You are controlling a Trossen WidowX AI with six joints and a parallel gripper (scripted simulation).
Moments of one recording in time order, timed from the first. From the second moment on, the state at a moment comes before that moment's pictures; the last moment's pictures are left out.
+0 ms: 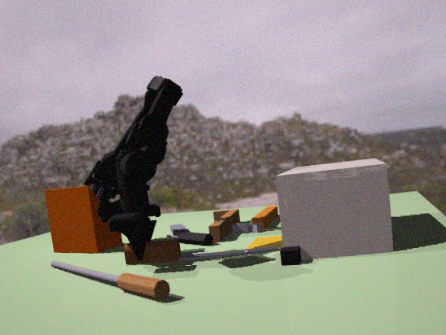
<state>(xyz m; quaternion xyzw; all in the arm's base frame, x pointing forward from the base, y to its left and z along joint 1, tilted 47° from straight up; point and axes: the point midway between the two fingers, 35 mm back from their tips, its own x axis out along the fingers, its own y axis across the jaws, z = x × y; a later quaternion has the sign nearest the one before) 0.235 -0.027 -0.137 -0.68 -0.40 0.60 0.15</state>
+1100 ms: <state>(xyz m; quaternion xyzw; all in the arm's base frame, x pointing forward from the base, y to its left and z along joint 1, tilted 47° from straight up) 0.235 -0.027 -0.139 -0.68 -0.40 0.60 0.15</state>
